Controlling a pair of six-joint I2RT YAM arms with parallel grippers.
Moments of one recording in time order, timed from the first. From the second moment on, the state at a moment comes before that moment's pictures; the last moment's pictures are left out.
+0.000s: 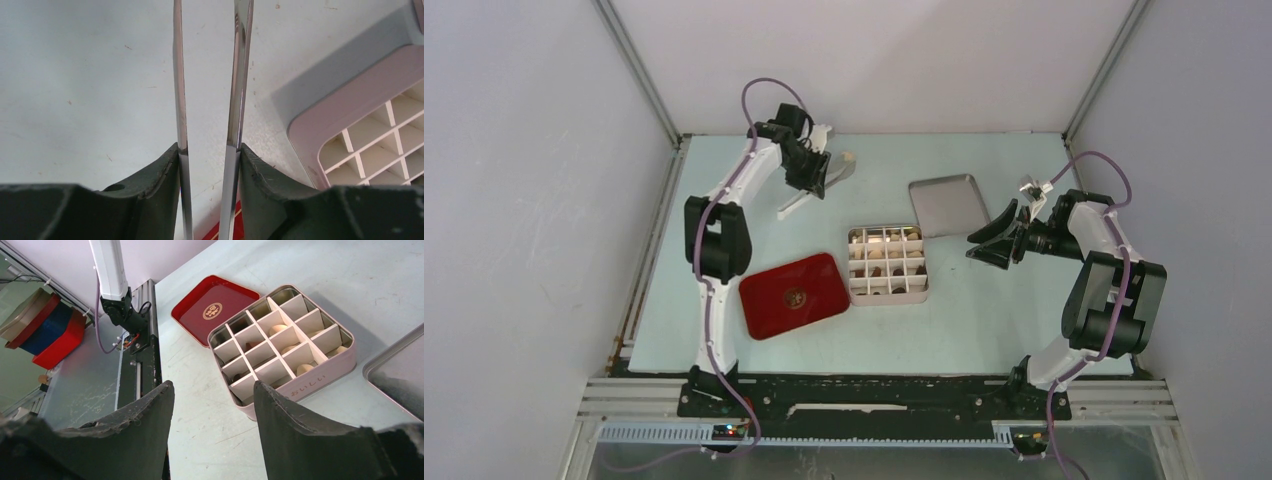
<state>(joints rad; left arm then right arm) -0.27 2.23 2.08 -0.97 0.29 0.14 -0.27 1.62 1.14 -1.56 -1.55 -1.54</state>
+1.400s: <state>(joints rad) -0.24 2.59 2.41 -0.85 0.29 0.00 -0.29 1.63 1.14 -1.56 -1.55 -1.54</state>
